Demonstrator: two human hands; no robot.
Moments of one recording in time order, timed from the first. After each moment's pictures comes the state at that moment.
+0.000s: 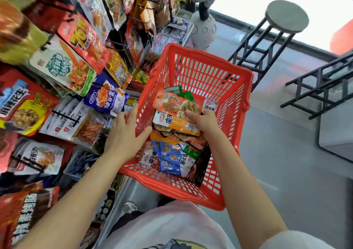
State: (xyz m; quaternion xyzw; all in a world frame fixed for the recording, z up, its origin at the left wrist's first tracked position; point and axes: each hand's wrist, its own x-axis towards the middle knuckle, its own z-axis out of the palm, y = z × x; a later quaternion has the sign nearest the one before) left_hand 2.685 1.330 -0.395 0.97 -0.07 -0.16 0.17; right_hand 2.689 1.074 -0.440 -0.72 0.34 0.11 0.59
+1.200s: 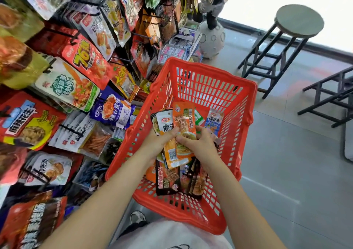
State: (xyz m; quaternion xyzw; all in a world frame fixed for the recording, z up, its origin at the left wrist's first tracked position) left_hand 2.696 1.242 -0.400 0.68 0.13 -0.29 0.66; right_hand 2.651 1.093 -0.409 -0.67 0.27 0.14 0.68
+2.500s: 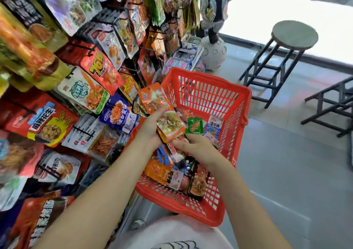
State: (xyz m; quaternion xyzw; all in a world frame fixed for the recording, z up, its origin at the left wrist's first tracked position) left_hand 2.713 1.231 -0.342 0.52 0.25 -0.27 0.77; right_hand 2.635 1.088 -0.368 -0.71 0.12 0.26 0.65
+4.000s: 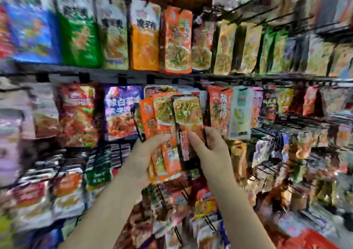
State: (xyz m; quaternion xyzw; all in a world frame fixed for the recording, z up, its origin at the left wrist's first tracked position) left_hand 2.507 1.589 -0.030 0.56 0.15 0.29 0.76; right_hand 2.575 1.441 -0.033 -0.64 -0.34 -0.04 0.69
